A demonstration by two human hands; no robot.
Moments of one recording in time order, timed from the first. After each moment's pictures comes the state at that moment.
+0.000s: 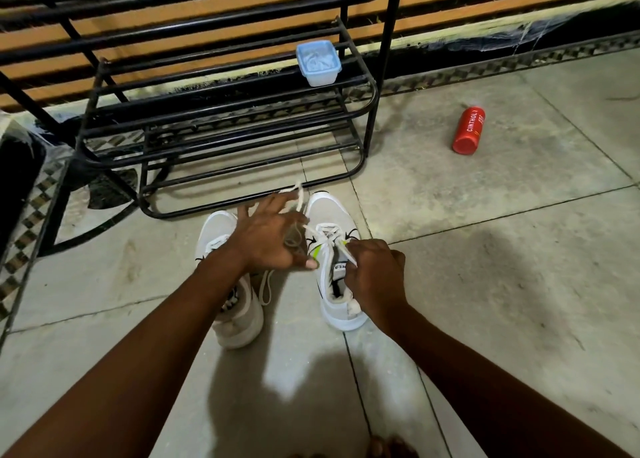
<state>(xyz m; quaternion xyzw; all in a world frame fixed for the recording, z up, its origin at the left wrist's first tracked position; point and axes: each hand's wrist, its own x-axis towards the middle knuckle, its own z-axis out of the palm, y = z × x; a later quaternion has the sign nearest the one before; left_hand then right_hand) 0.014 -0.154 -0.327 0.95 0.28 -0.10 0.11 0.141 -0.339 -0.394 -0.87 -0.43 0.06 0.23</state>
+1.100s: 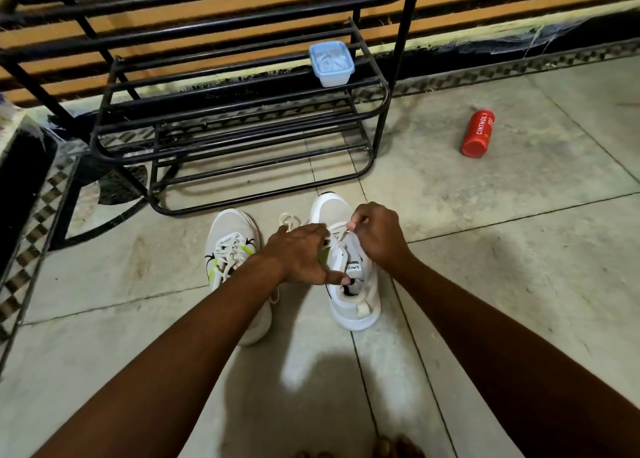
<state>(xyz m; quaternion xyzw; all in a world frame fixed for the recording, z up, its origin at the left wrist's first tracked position) 0.033 -0.186 -0.340 0.93 0.27 -0.23 0.14 0.186 -0.286 -0.370 -0.80 -0.38 0.21 0.42</state>
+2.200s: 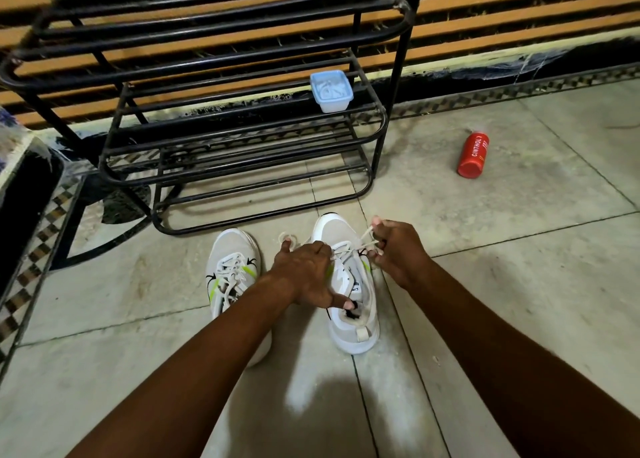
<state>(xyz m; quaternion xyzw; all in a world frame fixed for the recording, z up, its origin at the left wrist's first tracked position) 0.044 -0.193 -0.340 0.93 0.26 -0.22 0.11 0.214 -0.288 -0.366 -0.63 -0.10 0.44 0.63</state>
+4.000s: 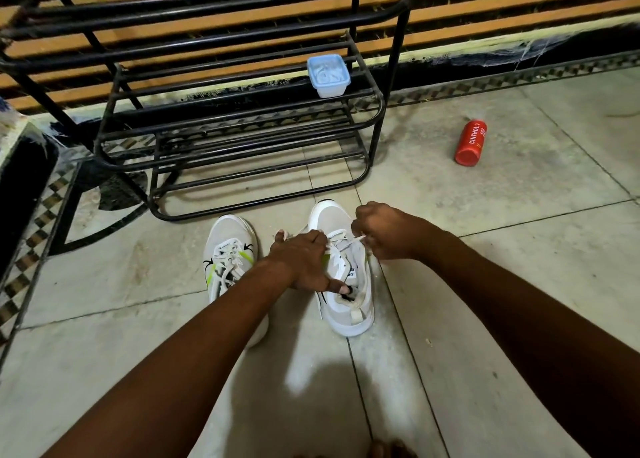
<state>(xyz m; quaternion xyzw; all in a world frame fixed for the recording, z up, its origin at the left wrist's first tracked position) 0.043 -0.196 -0.339 0.91 0.28 -0.26 0.14 0.238 -0.294 -0.337 -0.61 -0.78 0.07 0.08</state>
